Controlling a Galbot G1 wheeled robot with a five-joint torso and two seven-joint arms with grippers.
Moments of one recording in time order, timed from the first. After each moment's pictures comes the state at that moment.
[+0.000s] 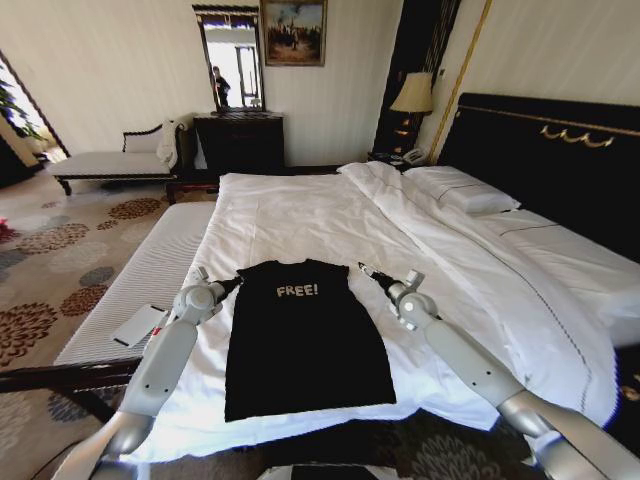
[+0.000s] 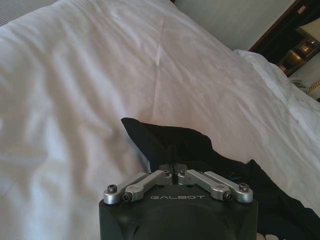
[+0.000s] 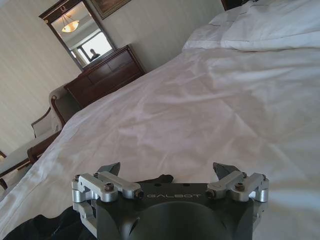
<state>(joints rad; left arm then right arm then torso) 0.72 -1.10 -0.33 -1.48 -1.25 0.60 -0.36 -0.61 0.91 -0.08 1.38 1.36 -0.10 0.19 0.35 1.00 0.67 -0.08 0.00</state>
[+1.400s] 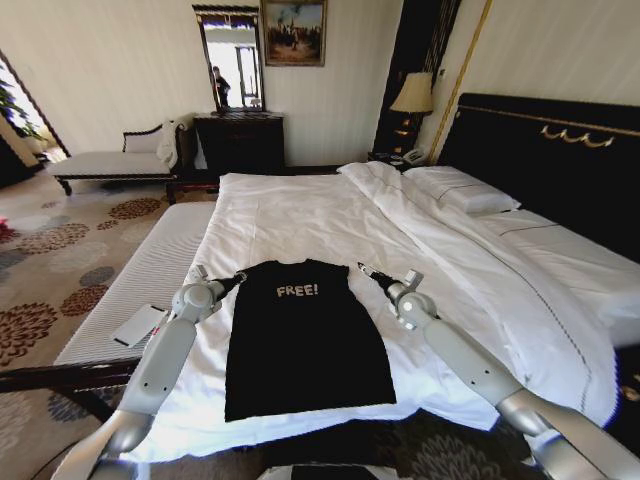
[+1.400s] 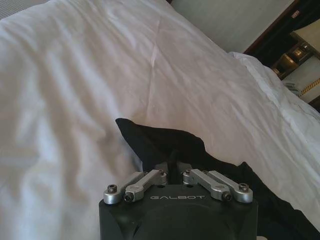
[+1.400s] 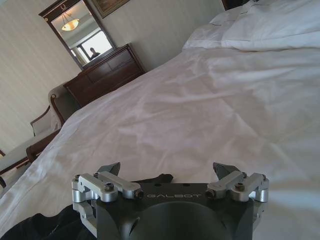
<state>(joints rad) 0.72 -1.10 -0.33 -1.48 -1.28 0.61 -0.36 -0.60 0.91 -0.08 1.37 1.35 -0.10 0.19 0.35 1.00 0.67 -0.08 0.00</state>
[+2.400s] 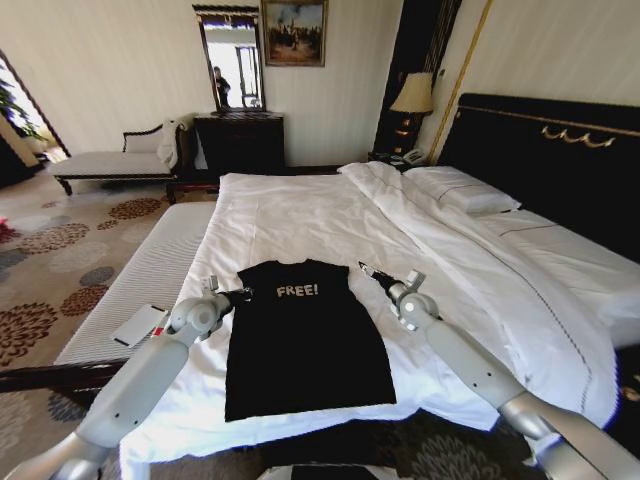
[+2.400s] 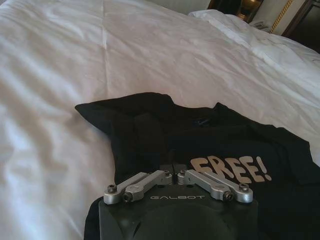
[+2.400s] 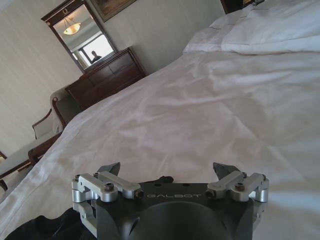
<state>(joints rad) 0.80 -0.92 -0.13 -1.68 -1.16 0.59 -0.30 -0.63 0.91 -0.05 1.39 1.34 -0.10 0.19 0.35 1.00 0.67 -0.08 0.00</state>
